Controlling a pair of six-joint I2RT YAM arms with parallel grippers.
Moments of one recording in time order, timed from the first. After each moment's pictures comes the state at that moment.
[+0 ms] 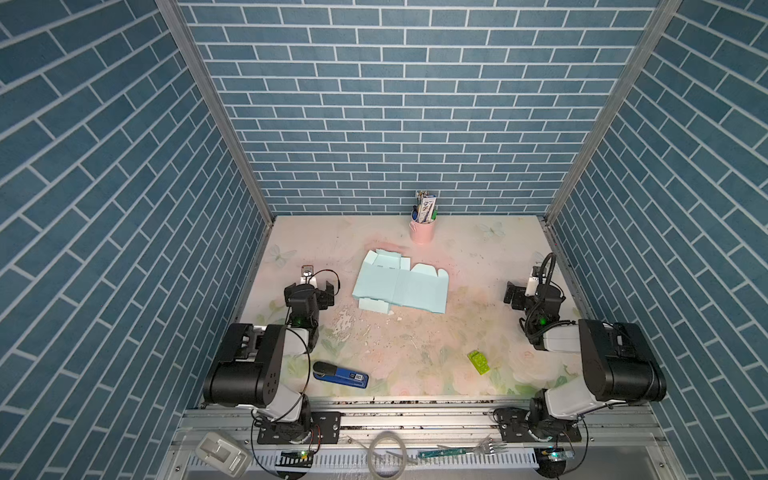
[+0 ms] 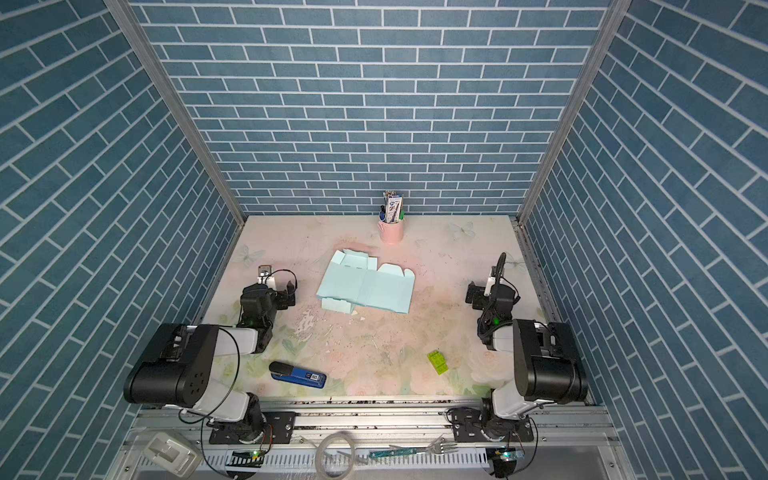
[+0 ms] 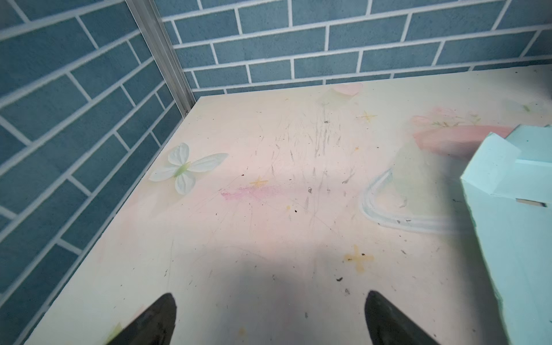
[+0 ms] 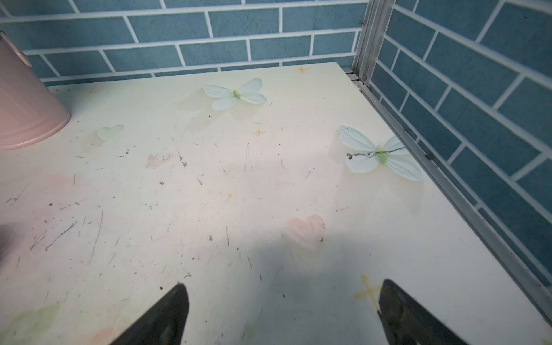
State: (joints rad) left arm -0.05 1.52 0.36 0.77 -0.23 0.04; right arm -0.03 1.53 0.37 0.76 0.05 0.03
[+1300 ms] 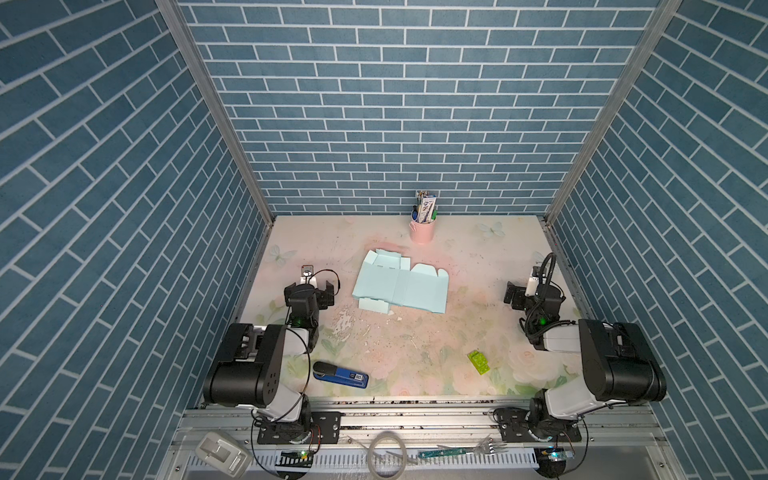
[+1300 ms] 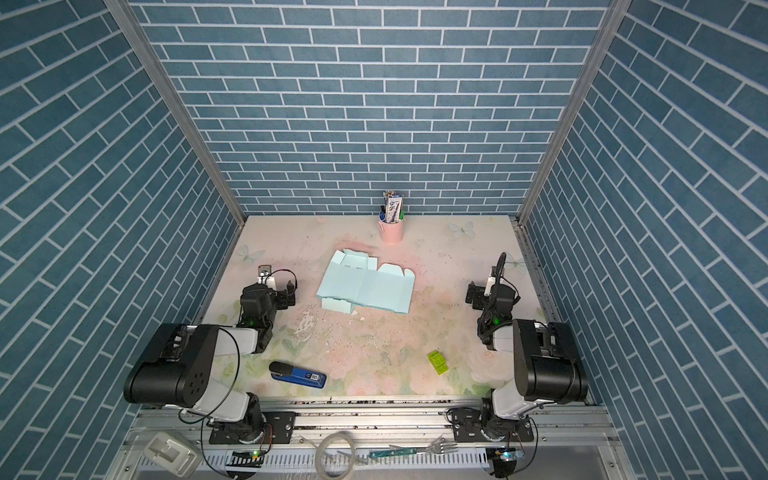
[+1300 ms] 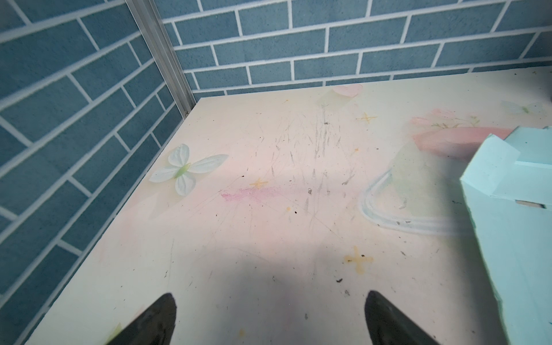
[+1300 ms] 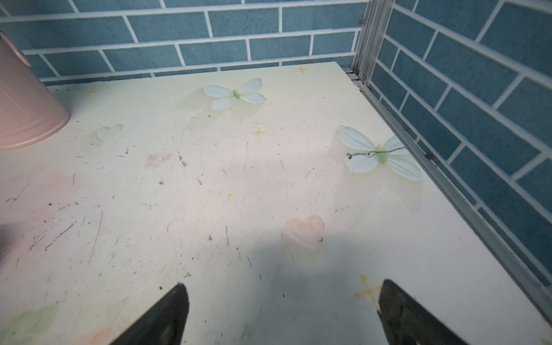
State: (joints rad) left arm -0.06 1.52 0.36 0.78 -0.23 0.05; right arm -0.03 1.53 0.37 0.76 0.05 0.03
